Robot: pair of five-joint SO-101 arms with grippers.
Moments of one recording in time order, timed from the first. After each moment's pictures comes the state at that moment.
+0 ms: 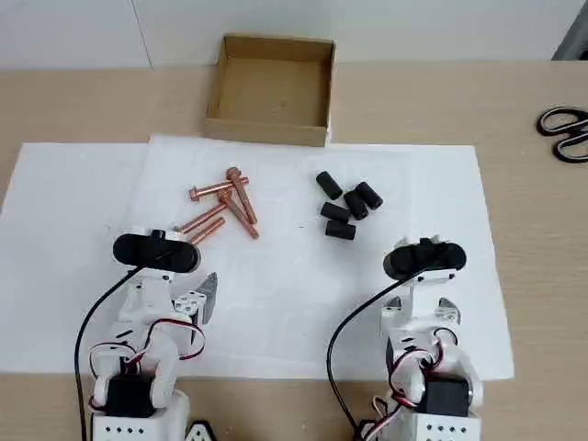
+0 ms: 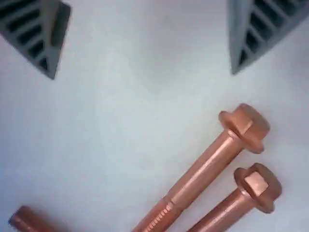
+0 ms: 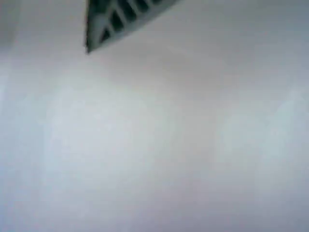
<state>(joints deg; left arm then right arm) -2.0 -103.8 94.0 61.2 -1.7 1.1 -103.2 91.7 69.5 3.8</state>
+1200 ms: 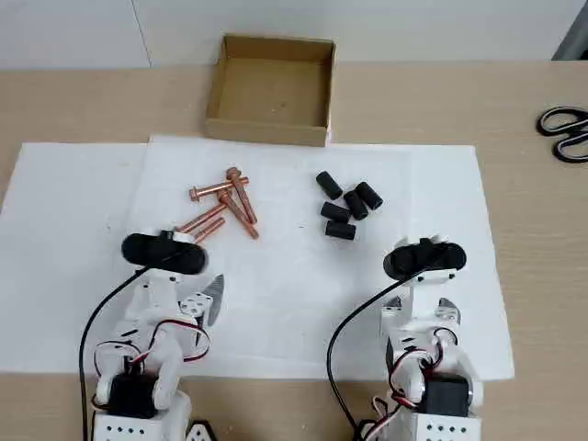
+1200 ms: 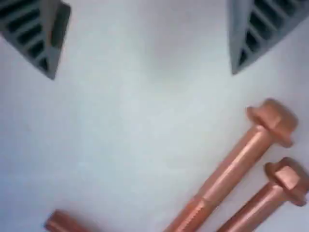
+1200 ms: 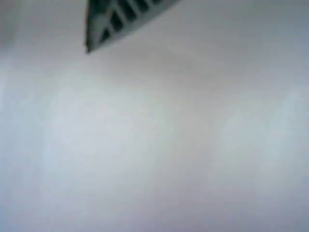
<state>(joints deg) 1.1 -103.8 94.0 61.2 -1.7 1.1 -103.2 91.7 69.5 3.8</state>
